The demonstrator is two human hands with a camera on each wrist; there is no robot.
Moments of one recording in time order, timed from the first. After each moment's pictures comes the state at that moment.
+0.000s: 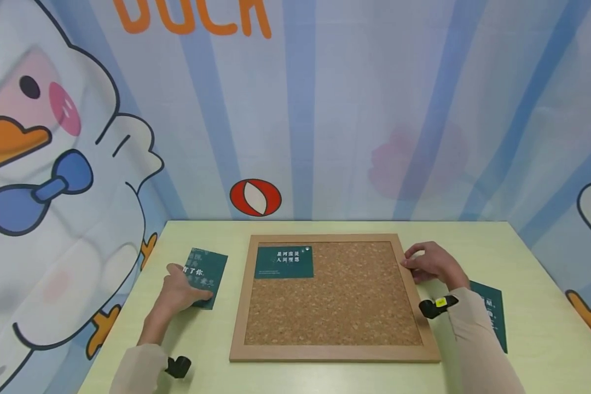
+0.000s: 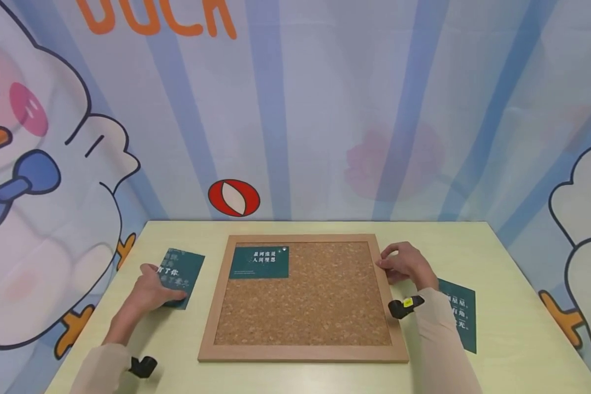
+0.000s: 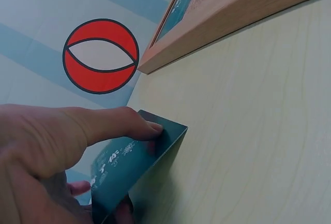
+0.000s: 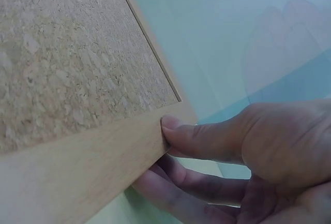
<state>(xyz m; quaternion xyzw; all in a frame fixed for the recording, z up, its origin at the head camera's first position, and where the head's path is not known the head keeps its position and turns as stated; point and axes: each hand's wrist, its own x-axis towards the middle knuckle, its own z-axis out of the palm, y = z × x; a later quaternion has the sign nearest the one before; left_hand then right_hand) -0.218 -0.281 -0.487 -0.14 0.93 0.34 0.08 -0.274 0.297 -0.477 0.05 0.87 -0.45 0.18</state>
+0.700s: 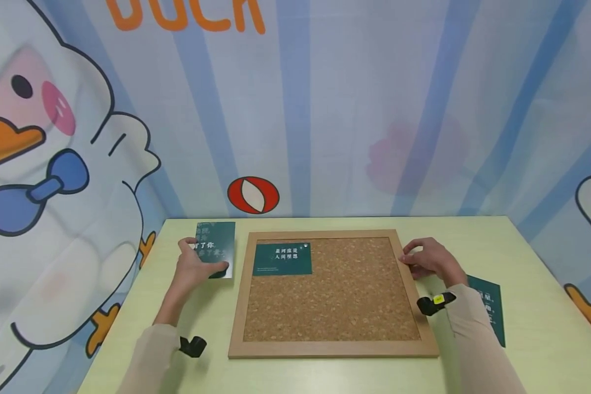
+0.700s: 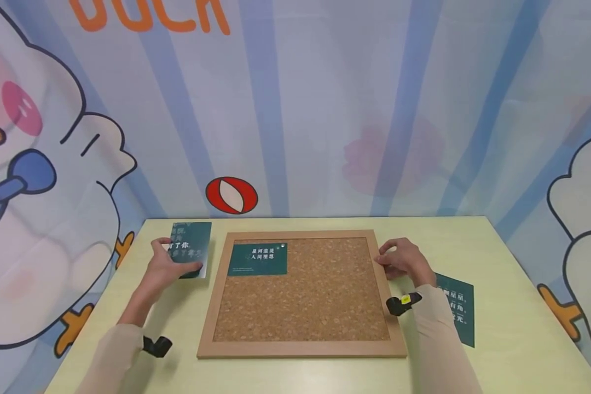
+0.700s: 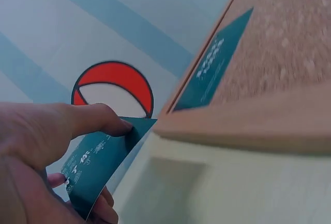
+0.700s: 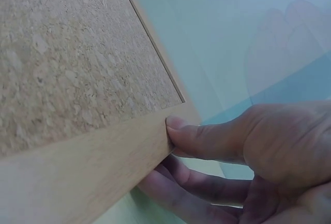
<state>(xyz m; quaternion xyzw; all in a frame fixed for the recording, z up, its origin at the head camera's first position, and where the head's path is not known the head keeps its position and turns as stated) -0.242 -0.244 -0.460 -0.13 0.88 0.46 0.03 -0.275 0.296 -0.481 0.07 0.88 -0.44 0.18</state>
